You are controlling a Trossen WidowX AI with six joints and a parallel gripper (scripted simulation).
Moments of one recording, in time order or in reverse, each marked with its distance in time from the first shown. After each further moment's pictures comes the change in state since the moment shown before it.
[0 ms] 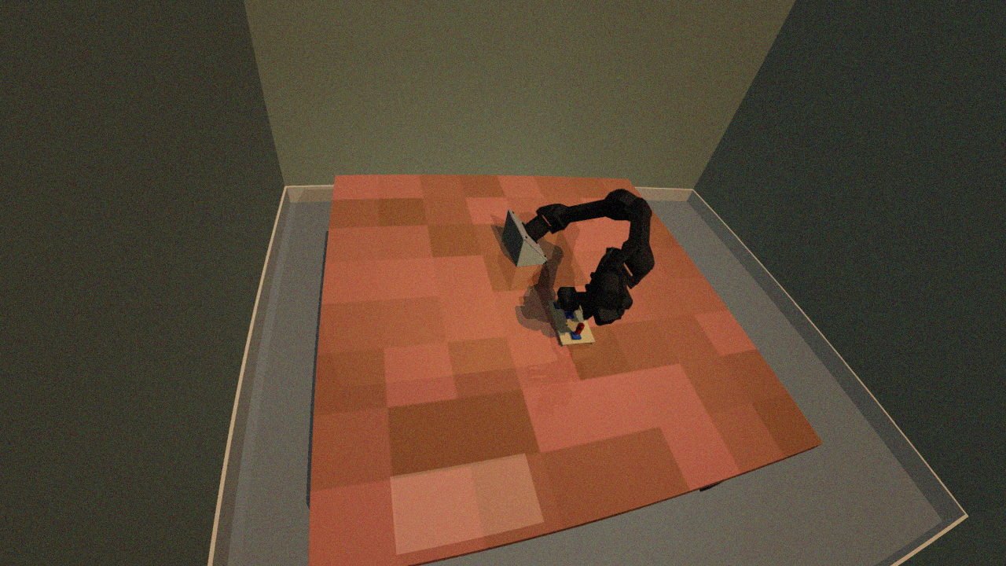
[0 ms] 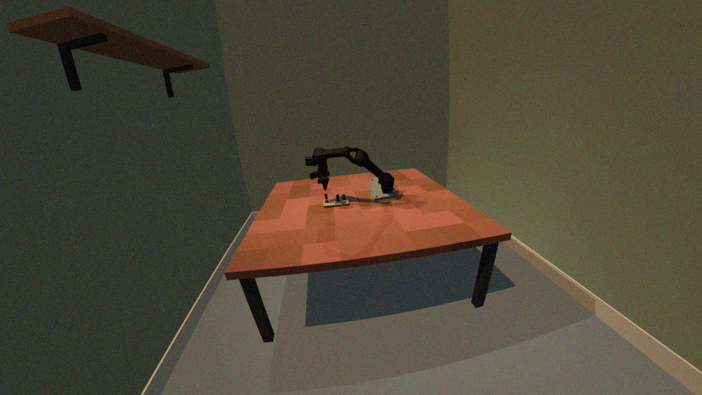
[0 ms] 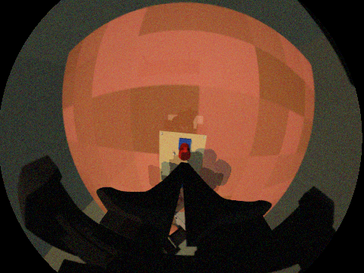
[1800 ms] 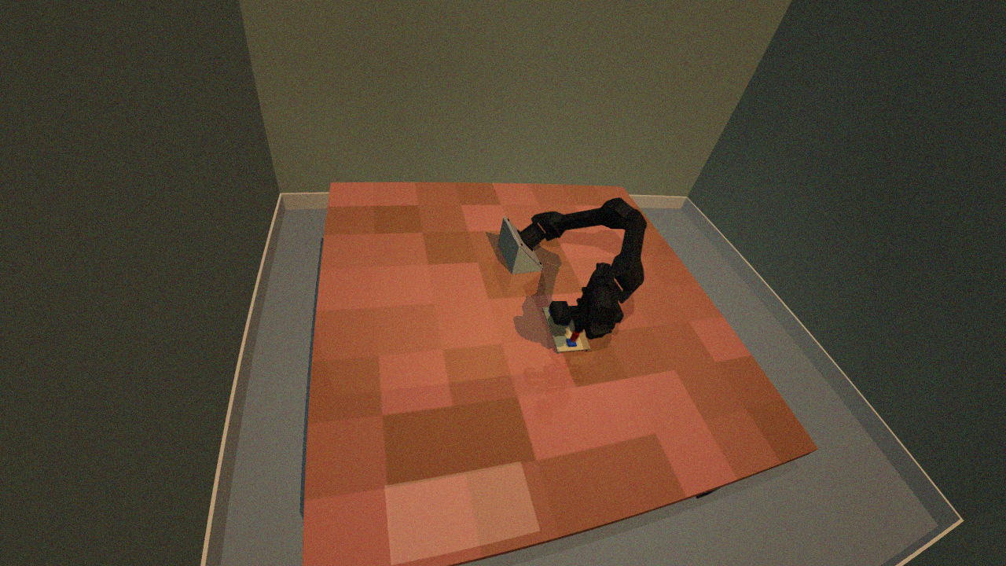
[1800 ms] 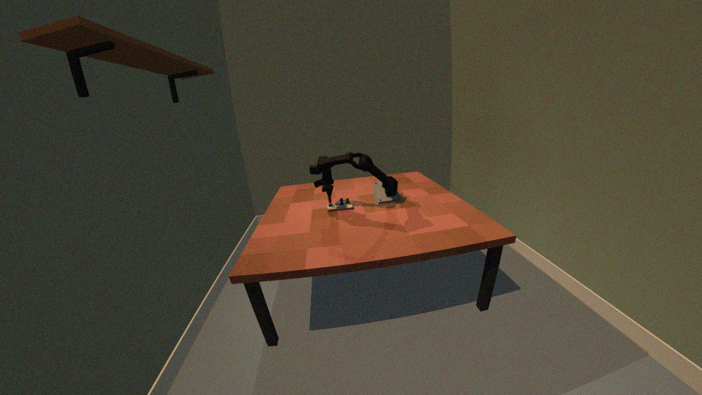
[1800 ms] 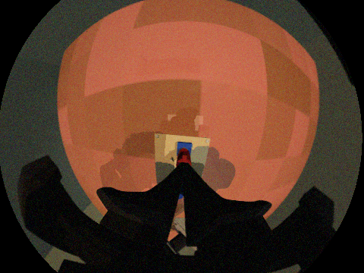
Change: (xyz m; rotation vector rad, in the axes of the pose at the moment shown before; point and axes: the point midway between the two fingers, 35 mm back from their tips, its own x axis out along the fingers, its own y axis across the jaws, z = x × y) arm 0.027 -0.001 0.000 0.005 0.002 0.001
